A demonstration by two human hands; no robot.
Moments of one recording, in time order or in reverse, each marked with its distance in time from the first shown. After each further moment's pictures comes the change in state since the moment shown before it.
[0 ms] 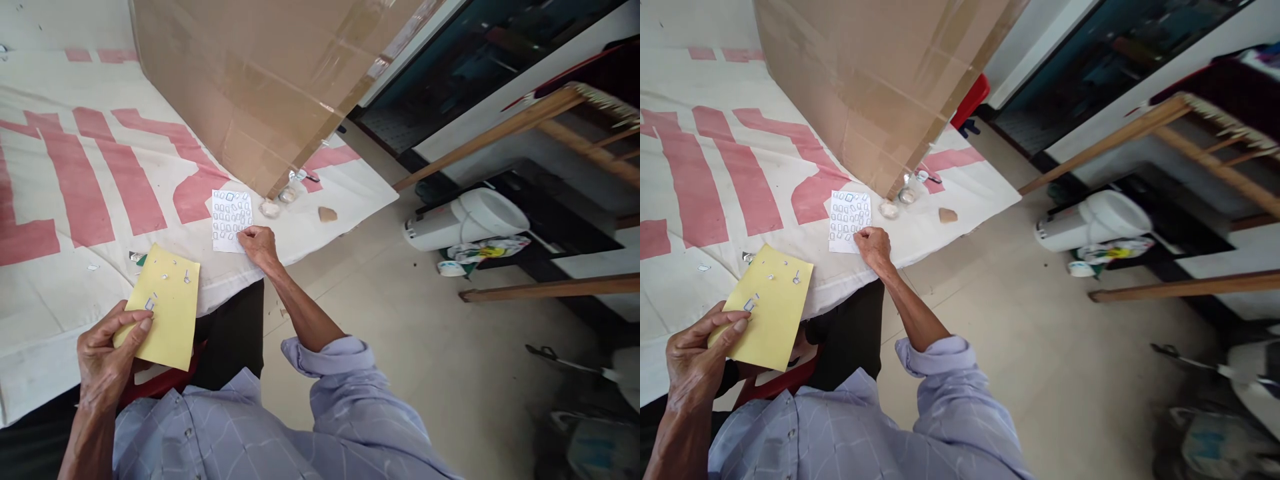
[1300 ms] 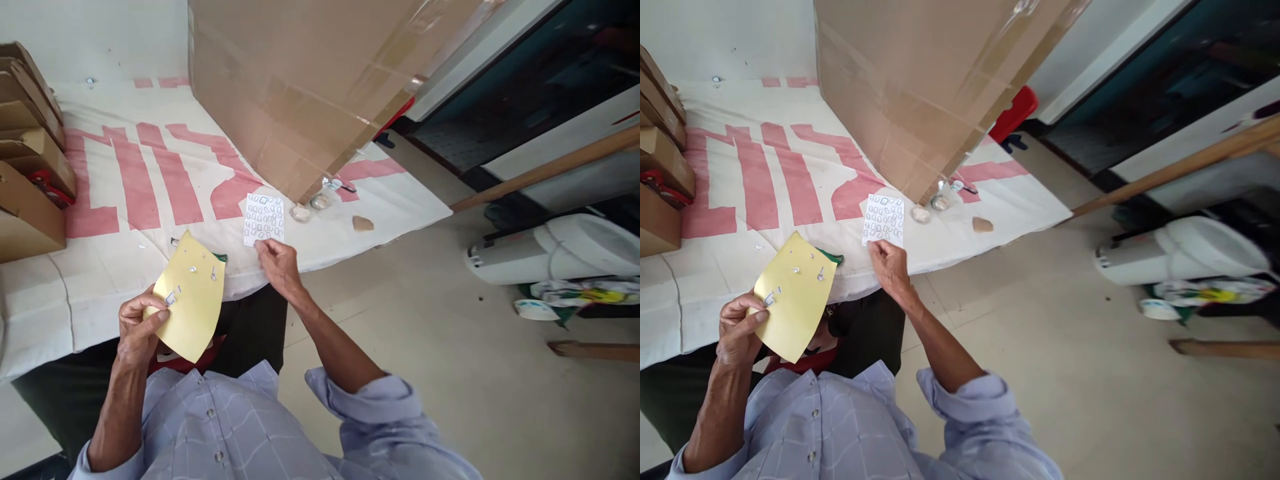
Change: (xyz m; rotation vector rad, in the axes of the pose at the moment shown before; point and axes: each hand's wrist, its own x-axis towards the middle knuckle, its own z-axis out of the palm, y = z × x) left_hand -0.022 0.004 -0.022 -0.584 -0.170 0.021; right_hand -0.096 -0.026 -0.002 0.127 -0.142 -0.257
